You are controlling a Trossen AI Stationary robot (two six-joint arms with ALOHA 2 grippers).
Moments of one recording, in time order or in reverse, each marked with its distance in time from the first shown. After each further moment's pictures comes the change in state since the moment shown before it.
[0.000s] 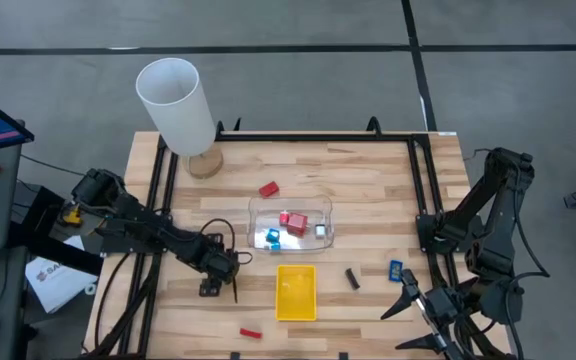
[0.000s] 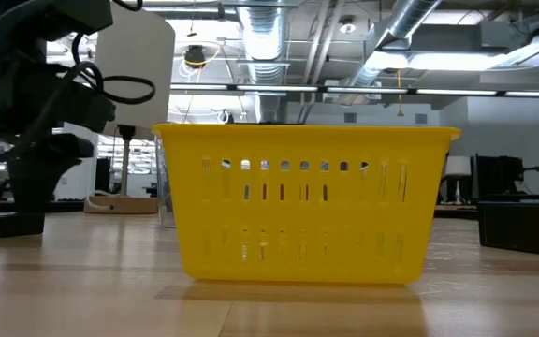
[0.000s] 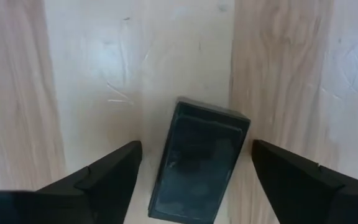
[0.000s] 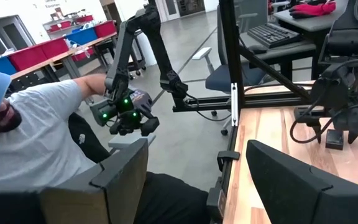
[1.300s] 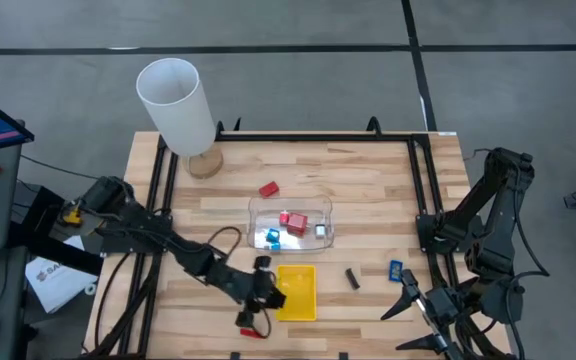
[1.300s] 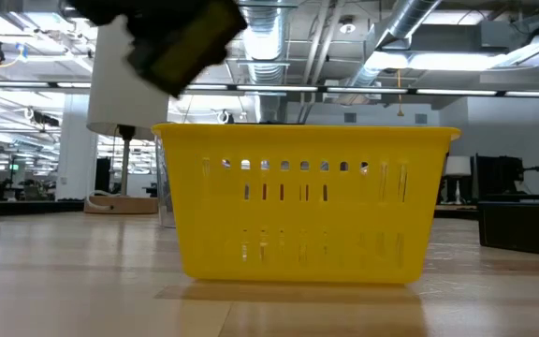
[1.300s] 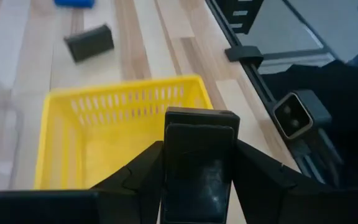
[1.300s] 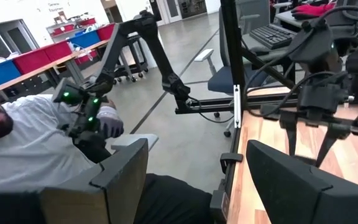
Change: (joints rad) left arm -0.078 0.075 0.220 0.704 -0.136 0.236; right arm 0.000 0.000 0.000 0.015 -0.006 0.000
